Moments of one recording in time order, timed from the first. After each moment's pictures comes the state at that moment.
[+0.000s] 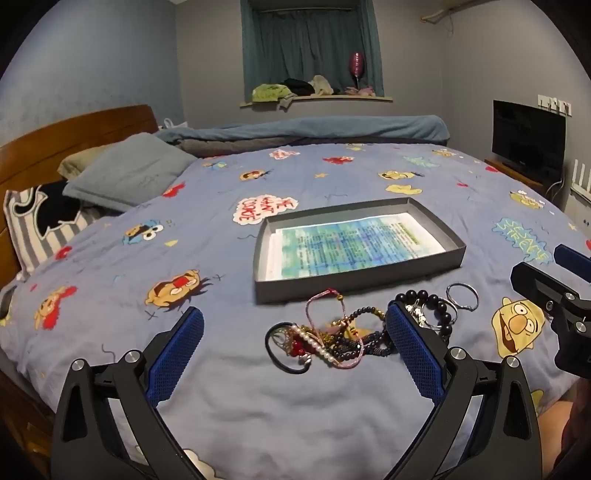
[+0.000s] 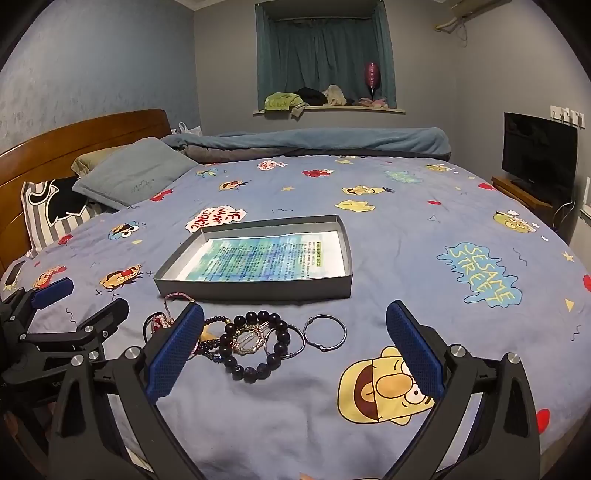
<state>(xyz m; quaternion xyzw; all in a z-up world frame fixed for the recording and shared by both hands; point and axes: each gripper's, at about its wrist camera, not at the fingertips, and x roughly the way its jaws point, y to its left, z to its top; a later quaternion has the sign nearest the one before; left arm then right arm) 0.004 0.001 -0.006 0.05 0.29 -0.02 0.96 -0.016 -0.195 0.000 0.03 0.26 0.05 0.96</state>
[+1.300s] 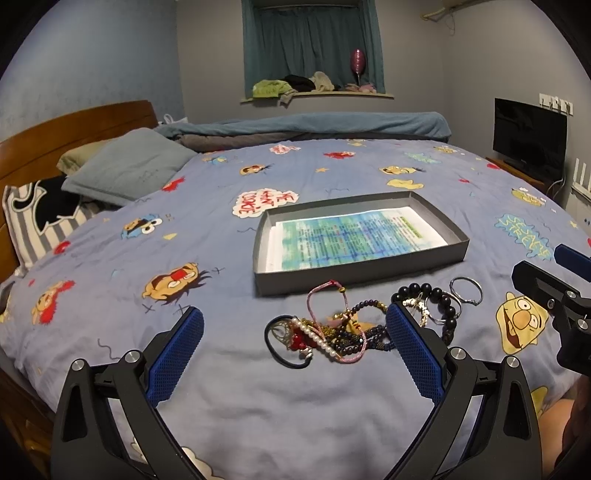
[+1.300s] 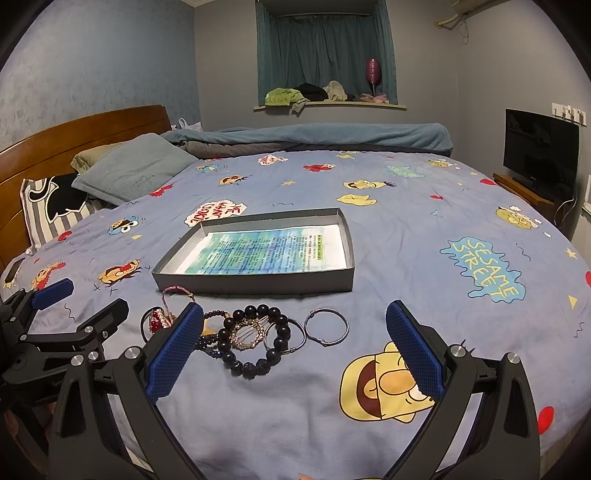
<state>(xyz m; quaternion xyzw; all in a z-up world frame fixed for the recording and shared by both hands) 0.002 0.004 -0.016 0.05 0.29 -0.02 0.96 -0.014 -0.195 -0.004 0.03 0.27 0.05 0.96</state>
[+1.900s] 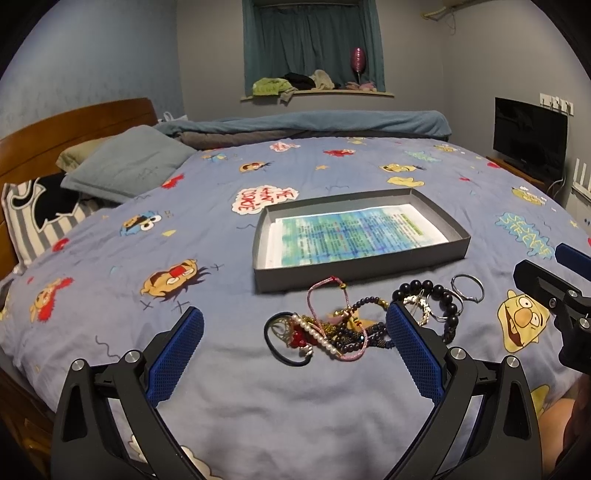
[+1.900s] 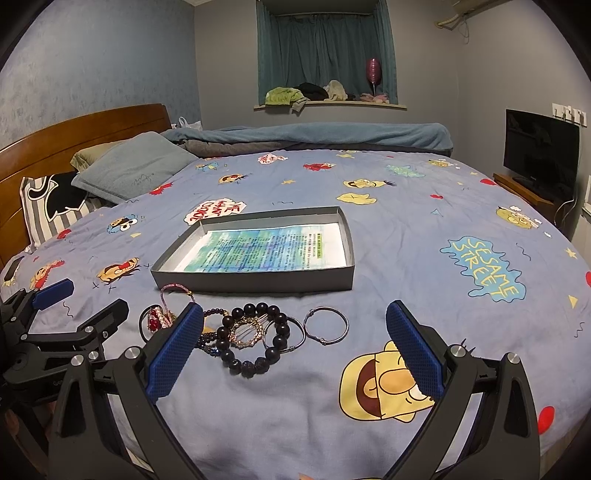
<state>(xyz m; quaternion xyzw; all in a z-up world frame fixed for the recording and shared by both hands) 0.003 0.004 -0.018 0.05 0.29 -0.02 0.95 -0.014 -0.194 -0.005 0.02 0.27 0.05 0.96</state>
